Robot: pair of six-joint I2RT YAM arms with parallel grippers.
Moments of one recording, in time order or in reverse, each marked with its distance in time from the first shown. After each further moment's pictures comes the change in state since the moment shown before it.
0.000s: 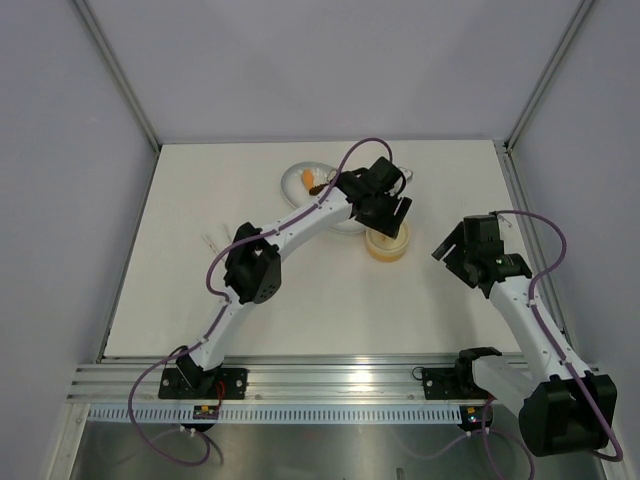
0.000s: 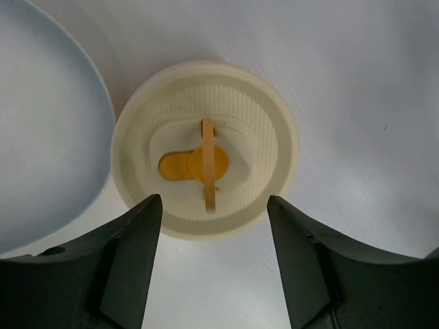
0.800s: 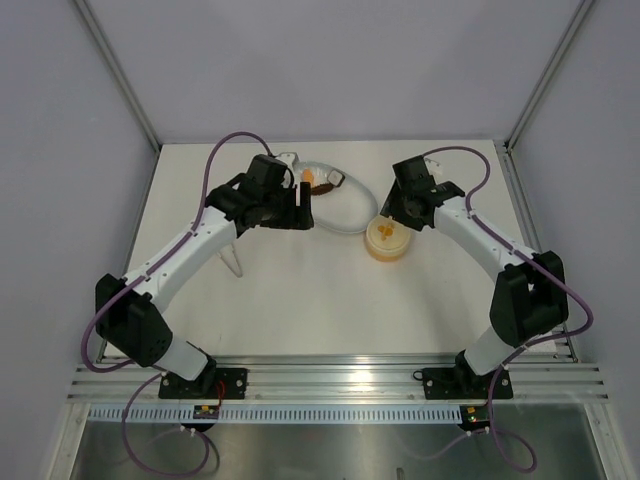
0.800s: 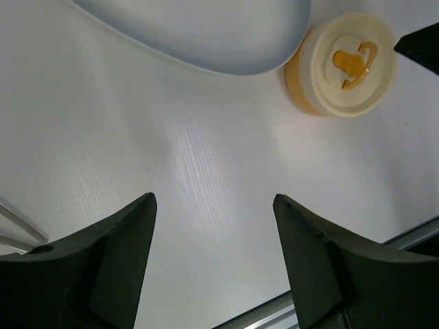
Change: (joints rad) left arm 0.295 -0.870 -0.862 0.150 -0.048 -0.127; right arm 0.288 0.608 0.559 0.008 0.066 -0.045
